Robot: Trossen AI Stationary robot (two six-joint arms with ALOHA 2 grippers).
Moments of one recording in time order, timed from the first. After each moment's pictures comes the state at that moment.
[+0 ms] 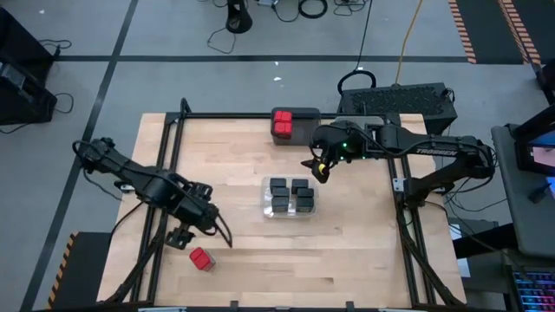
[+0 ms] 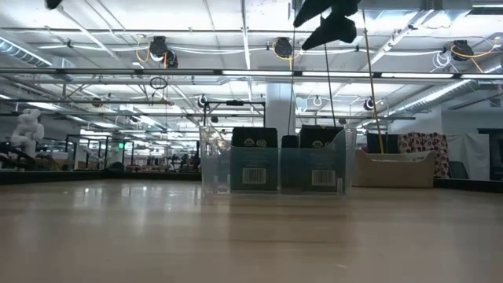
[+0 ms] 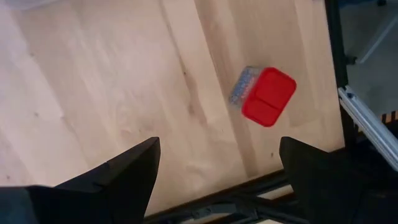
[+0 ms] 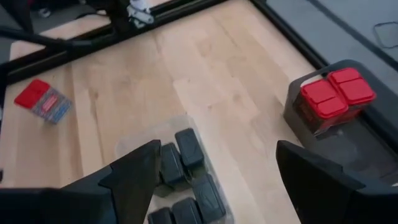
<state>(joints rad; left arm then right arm) -0.48 1.41 1.49 -1.48 0.12 -0.18 -0.10 1.34 1.33 -0.67 0.11 0.33</state>
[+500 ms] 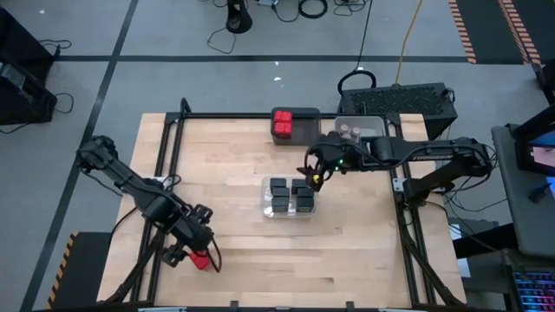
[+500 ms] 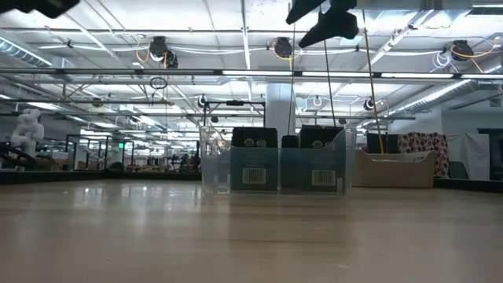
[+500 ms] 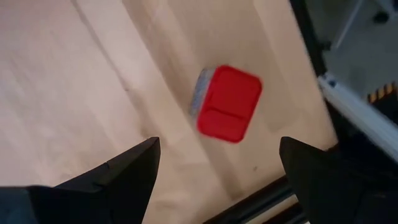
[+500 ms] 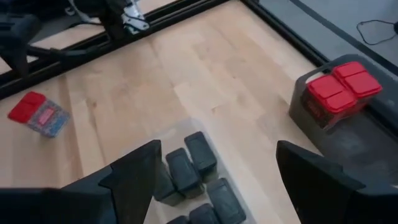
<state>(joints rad) -0.63 1.34 1.18 -1.17 0.18 -0.18 0.02 1.37 1.33 -0.64 0.27 0.46</state>
